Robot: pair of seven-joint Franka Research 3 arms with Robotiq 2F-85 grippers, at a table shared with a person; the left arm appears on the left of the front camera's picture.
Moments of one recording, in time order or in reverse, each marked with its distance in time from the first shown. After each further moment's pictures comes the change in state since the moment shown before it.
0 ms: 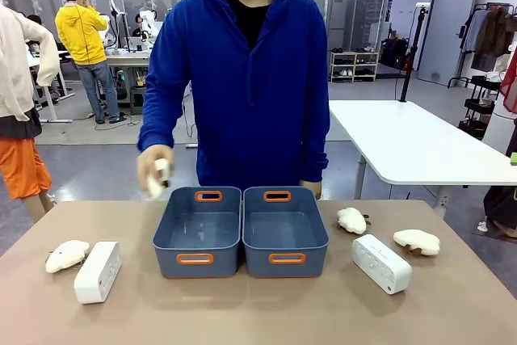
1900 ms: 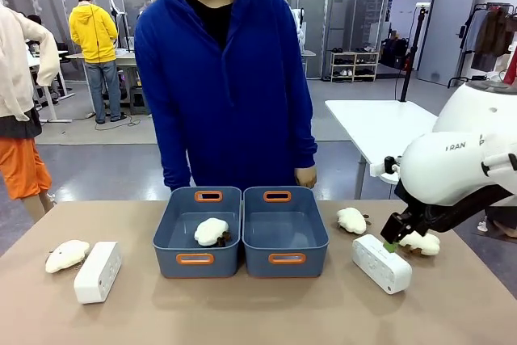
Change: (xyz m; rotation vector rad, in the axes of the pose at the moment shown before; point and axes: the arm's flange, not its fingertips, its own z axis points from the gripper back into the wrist) left arm 0.000 0.001 0.000 0.000 0.000 0.002; right arm -0.074 0.046 -0.252 -0.820 0.791 0.743
